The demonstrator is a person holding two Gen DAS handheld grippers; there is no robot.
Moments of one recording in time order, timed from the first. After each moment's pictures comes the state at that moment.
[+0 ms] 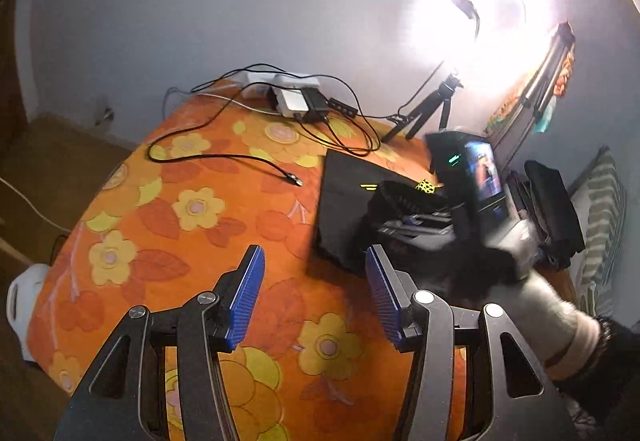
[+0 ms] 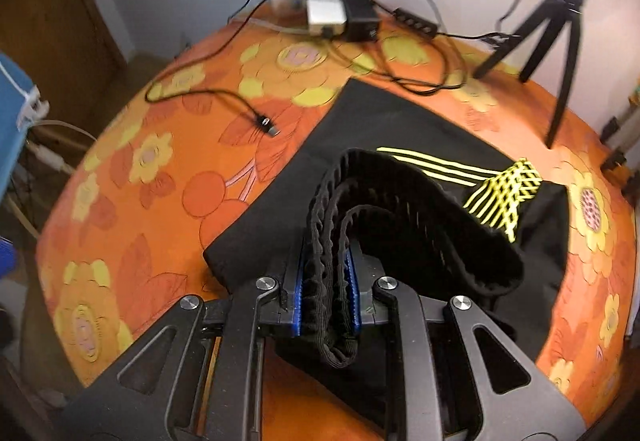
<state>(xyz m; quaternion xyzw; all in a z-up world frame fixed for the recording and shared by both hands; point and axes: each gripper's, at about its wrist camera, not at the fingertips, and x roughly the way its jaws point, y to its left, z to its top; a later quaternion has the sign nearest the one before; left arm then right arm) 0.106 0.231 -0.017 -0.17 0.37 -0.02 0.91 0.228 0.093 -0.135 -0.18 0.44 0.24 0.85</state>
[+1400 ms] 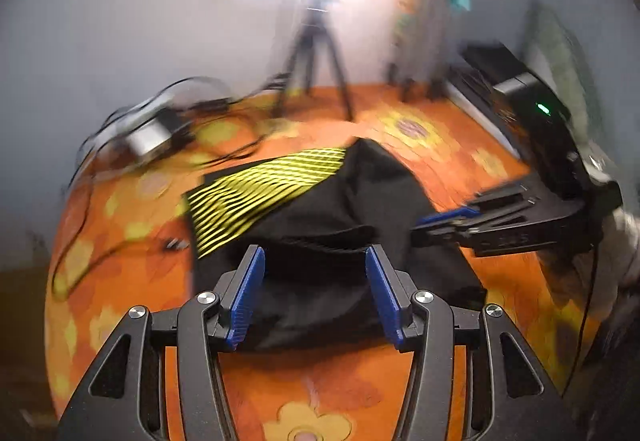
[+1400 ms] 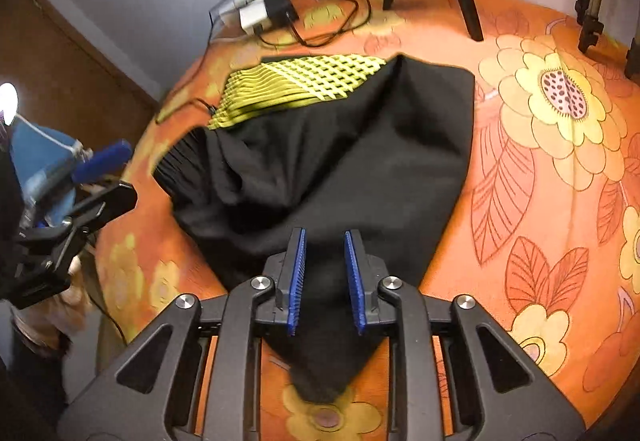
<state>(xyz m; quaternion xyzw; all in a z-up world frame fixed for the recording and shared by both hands) 0.205 0.110 -0.038 0.08 0.40 -0.21 0.89 0.256 -0.057 -0.132 -0.02 0.50 0.31 0.81</state>
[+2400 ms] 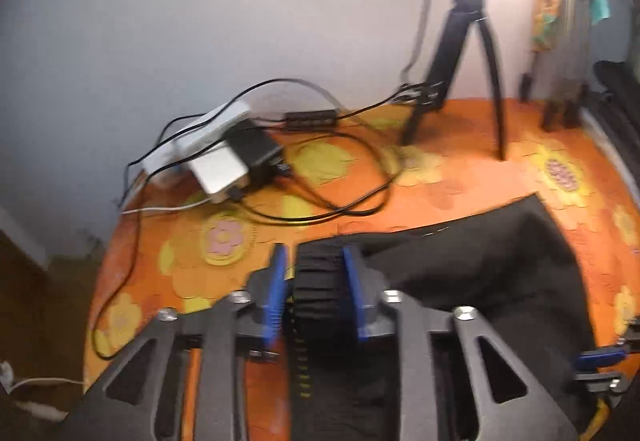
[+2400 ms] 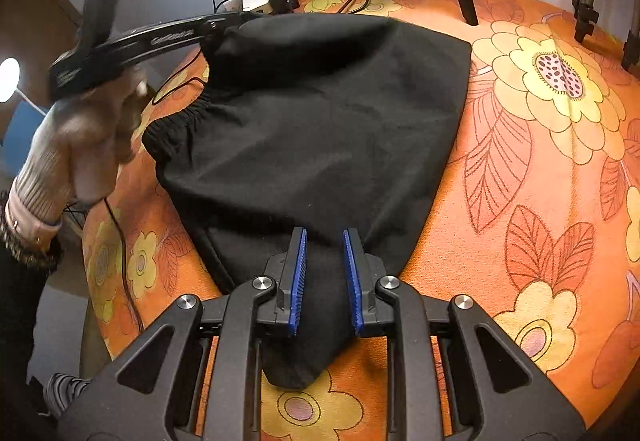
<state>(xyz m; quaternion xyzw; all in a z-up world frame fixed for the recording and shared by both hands) 0.335 0.137 -0.076 0.10 0.41 -0.01 0.91 0.238 -0.070 -0.152 -0.04 0.48 0.31 0.82</state>
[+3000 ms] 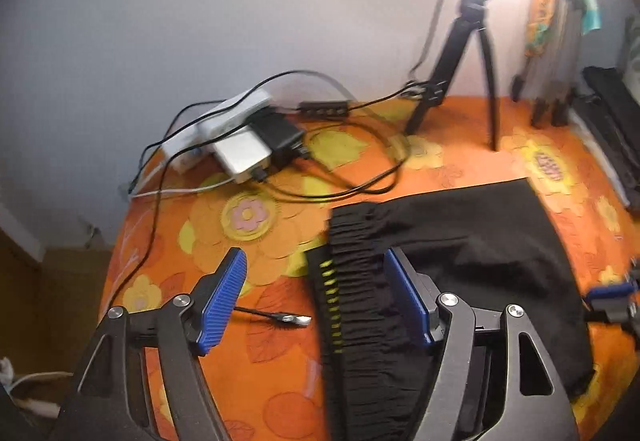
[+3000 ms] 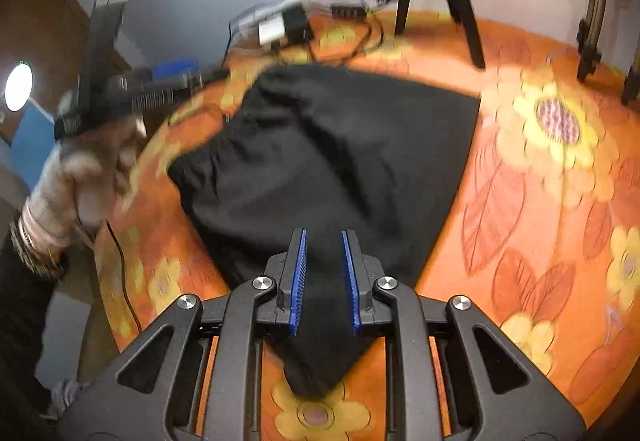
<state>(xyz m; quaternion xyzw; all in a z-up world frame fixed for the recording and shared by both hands) 0.311 0.163 -0.058 0.07 0.41 -0.05 0.91 0.247 -0.064 -0.115 -0.03 0.44 0.33 0.83</state>
